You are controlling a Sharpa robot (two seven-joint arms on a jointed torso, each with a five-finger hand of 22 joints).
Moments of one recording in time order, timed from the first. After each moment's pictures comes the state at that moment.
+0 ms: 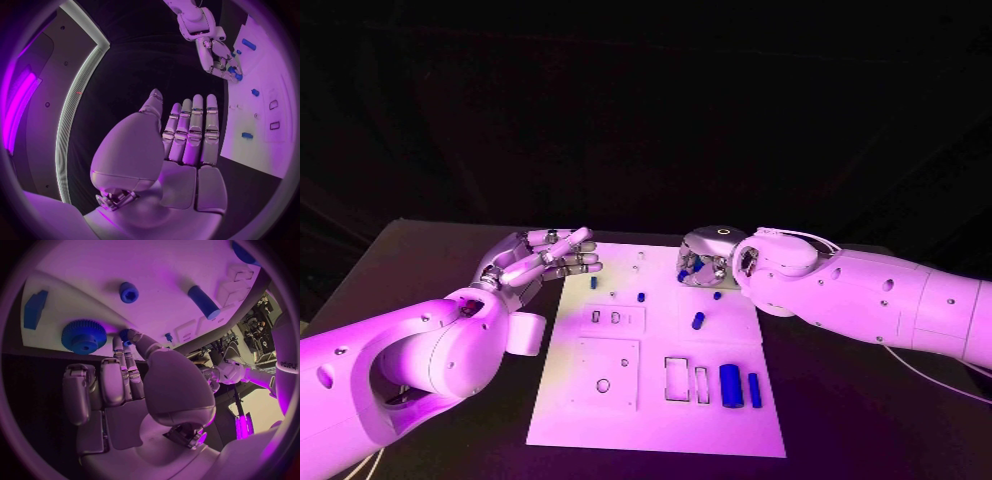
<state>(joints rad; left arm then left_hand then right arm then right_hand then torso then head) 1.19 -0.95 0.03 1.78 0.02 -0.42 0.38 1.42 -0.03 -0.01 0.15 0.05 1.01 0.20 0.13 0.07 1.11 0.14 0.13 0.07 1.12 0.11 0.16 0.12 0.18 0.96 0.24 0.25 0.09 1.32 -0.70 -0.11 1.31 -1.59 -0.20 -0.10 1.29 -0.03 0.37 -0.14 0.23 1.14 0.14 0.08 0.09 1.20 0.07 0.09 0.10 1.47 0.00 1.30 1.21 0.05 1.46 0.11 1.49 1.31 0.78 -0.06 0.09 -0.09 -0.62</state>
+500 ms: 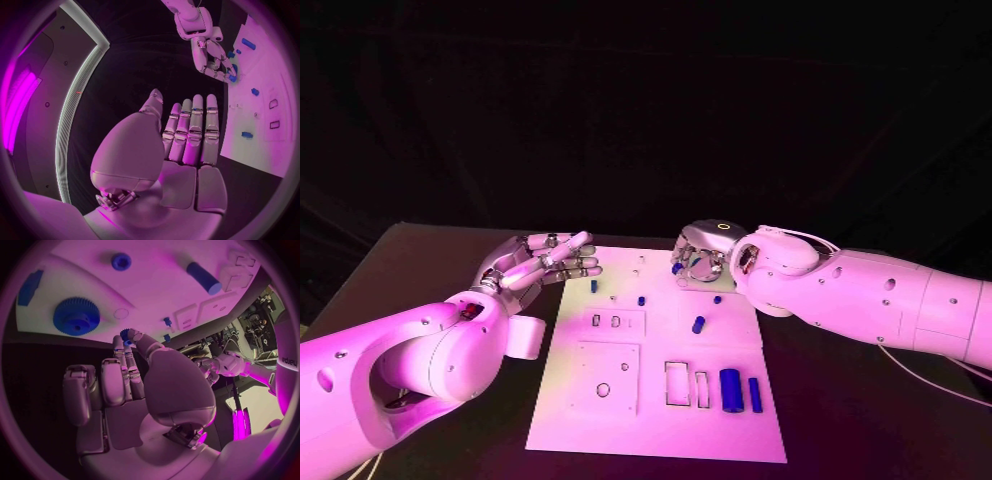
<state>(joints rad) 1.19 -0.95 0.03 1.78 0.02 -0.42 0.38 1.43 -0.02 -0.01 0.15 0.05 1.01 0.20 0.13 0.07 1.11 0.14 0.12 0.07 1.12 0.11 0.15 0.12 0.18 0.96 0.24 0.25 0.09 1.33 -0.69 -0.10 1.33 -1.56 -0.29 -0.11 1.29 -0.03 0.38 -0.14 0.25 1.15 0.13 0.09 0.11 1.23 0.07 0.09 0.10 1.47 -0.01 1.31 1.21 0.05 1.46 0.10 1.50 1.31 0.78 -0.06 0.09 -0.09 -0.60</state>
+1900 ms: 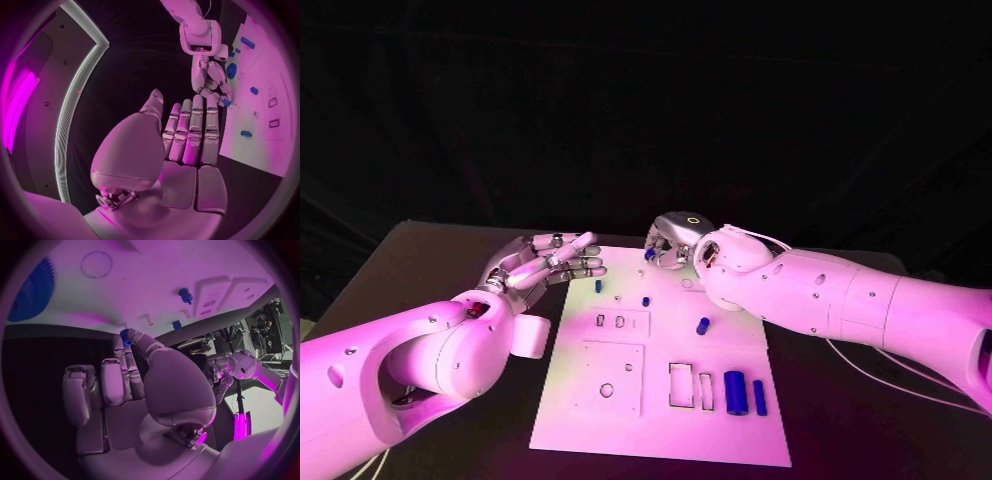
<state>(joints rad) 1.20 -0.94 0.03 1.77 0.02 -0.42 0.37 1.43 -0.02 -0.01 0.15 0.05 1.01 0.20 0.13 0.07 1.11 0.14 0.12 0.07 1.12 0.11 0.15 0.13 0.18 0.96 0.24 0.25 0.09 1.31 -0.47 -0.10 1.10 -1.54 -0.40 -0.12 1.29 -0.04 0.38 -0.13 0.25 1.15 0.13 0.08 0.11 1.22 0.07 0.09 0.11 1.47 -0.01 1.31 1.20 0.04 1.46 0.10 1.51 1.31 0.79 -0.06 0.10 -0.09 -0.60</state>
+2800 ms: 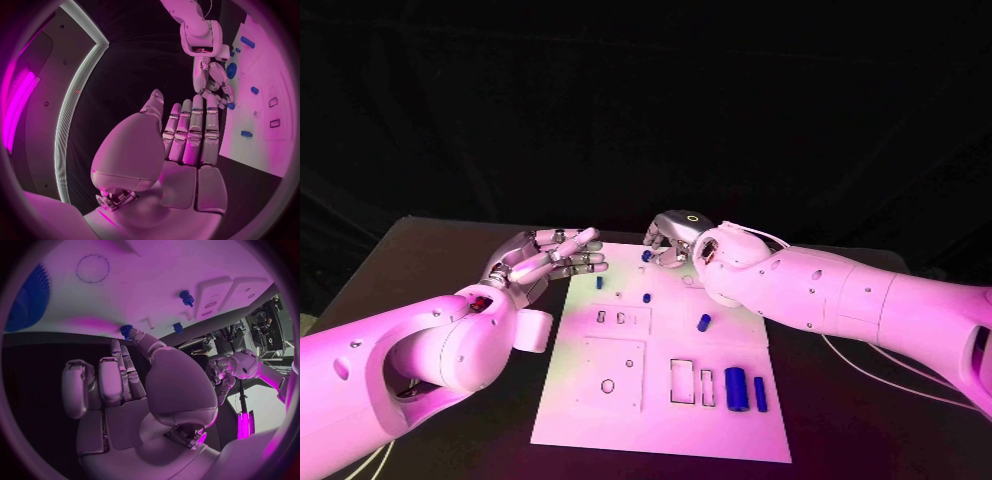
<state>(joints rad) 1.20 -0.93 0.03 1.76 0.02 -0.41 0.37 1.43 -0.02 -0.01 0.14 0.05 1.01 0.20 0.13 0.07 1.10 0.15 0.11 0.07 1.12 0.11 0.14 0.13 0.18 0.96 0.24 0.25 0.09 1.31 -0.45 -0.10 1.07 -1.52 -0.38 -0.11 1.26 -0.10 0.39 -0.11 0.22 1.00 0.17 0.06 0.08 1.10 0.11 0.06 0.08 1.47 0.02 1.27 1.14 0.04 1.41 0.12 1.43 1.31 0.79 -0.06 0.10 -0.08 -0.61</state>
